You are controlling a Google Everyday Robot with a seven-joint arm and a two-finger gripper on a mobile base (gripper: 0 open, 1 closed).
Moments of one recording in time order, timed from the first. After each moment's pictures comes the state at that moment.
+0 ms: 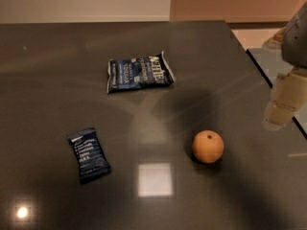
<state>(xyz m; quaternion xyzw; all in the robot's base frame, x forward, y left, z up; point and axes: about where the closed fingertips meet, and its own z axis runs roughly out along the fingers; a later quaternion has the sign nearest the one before) 0.438 -0.217 0.976 -0.60 0.78 -0.03 0.16</state>
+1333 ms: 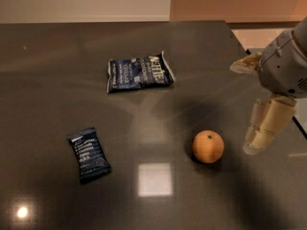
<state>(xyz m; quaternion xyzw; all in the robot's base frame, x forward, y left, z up) 0.416 -0.168 0.942 -0.67 0.72 0.06 0.20</state>
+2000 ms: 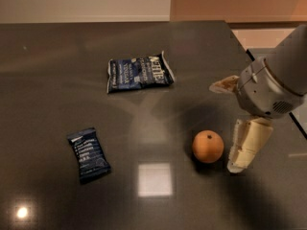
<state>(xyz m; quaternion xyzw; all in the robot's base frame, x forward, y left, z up) 0.404 -0.140 0.901 -0.70 0.69 0.10 0.19</state>
